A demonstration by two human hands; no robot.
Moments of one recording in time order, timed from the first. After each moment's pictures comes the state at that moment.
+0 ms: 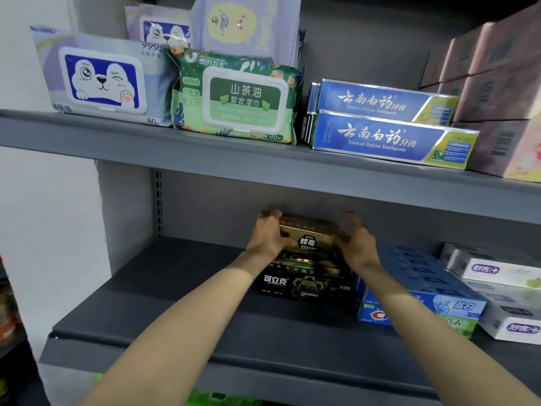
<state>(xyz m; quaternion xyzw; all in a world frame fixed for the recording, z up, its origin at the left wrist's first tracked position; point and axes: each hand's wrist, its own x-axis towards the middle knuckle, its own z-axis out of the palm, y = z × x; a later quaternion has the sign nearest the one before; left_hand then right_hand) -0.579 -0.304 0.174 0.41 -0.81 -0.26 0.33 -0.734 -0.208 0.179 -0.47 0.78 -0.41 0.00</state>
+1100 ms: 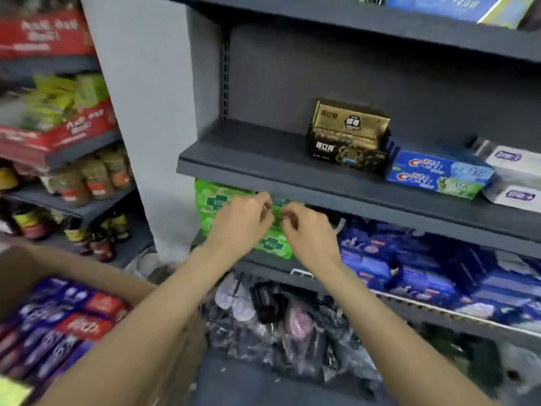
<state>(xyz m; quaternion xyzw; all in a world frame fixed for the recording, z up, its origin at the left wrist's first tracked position) -0.338 -0.063 0.088 0.46 -0.84 -0.11 0.27 -0.464 -0.011 0.084 -0.63 0.72 -0.30 0.05</state>
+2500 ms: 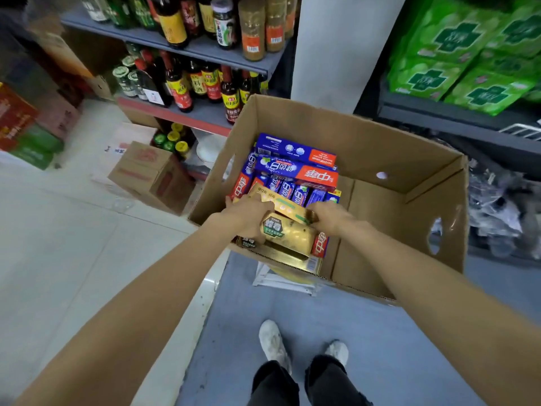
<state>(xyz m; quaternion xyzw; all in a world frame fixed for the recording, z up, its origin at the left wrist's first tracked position) 0.176 -0.066 -0.114 0.42 -0.83 -0.27 -0.25 -0.020 -0.019 -0.143 -0.66 0.68 0.11 0.31</state>
